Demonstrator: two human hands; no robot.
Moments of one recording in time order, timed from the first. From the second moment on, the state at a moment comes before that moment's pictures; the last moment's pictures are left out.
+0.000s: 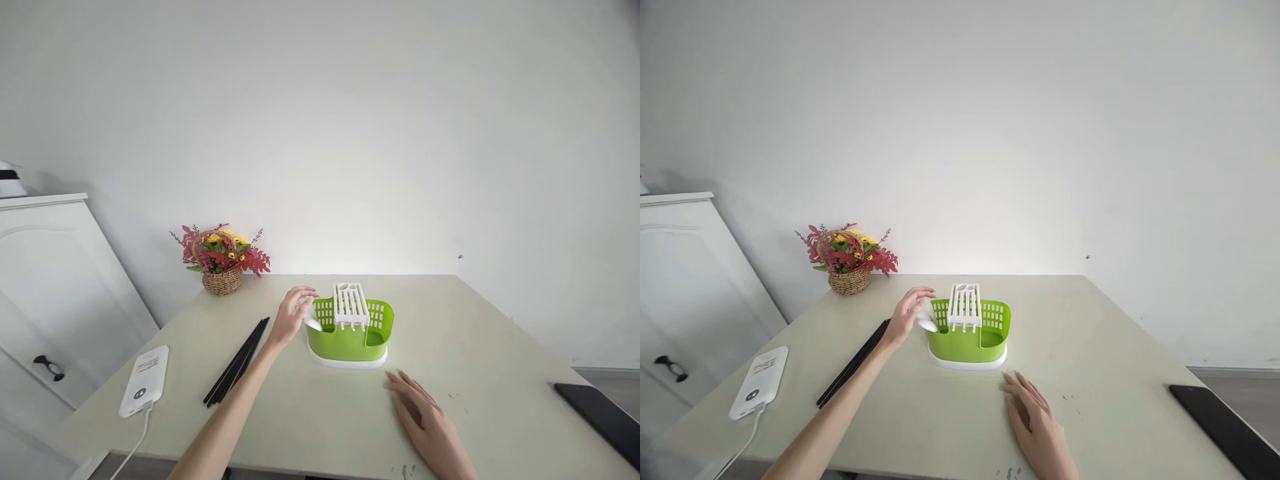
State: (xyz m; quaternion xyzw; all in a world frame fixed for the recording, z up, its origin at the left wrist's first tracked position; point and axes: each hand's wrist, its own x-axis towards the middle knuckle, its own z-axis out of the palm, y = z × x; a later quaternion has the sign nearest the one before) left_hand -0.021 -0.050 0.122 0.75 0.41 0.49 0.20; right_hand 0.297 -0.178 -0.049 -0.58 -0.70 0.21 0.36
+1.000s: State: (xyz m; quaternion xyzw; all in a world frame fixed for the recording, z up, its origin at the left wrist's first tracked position) left_hand 0.002 -0.021 0.114 0.81 0.43 0.40 -0.03; right_hand 0.297 -0.178 -0.046 -0.57 -0.70 0.21 0.37
